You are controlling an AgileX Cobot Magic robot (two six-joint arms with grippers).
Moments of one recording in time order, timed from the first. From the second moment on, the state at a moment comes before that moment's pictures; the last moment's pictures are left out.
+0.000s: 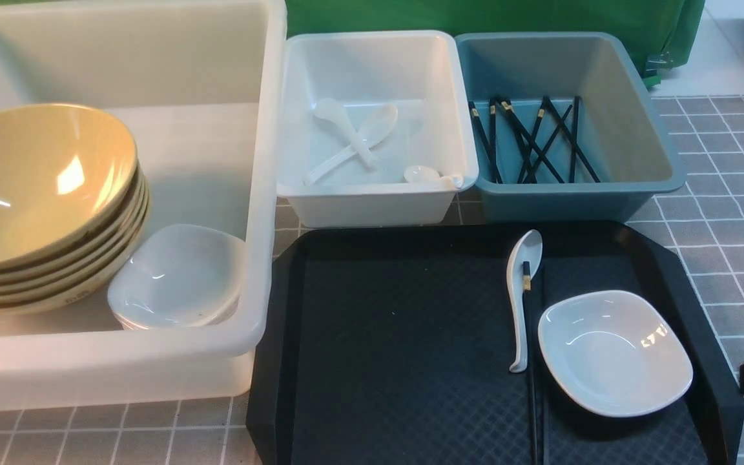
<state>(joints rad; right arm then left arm) 0.14 0.69 -0.38 0.39 0.53 -0.26 0.24 1.04 -1.10 -0.58 0.62 0.47</state>
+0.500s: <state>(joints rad) 0.19 1.31 -0.71 0.25 0.56 -0.28 -0.35 0.65 -0.61 -0.39 0.76 0.72</state>
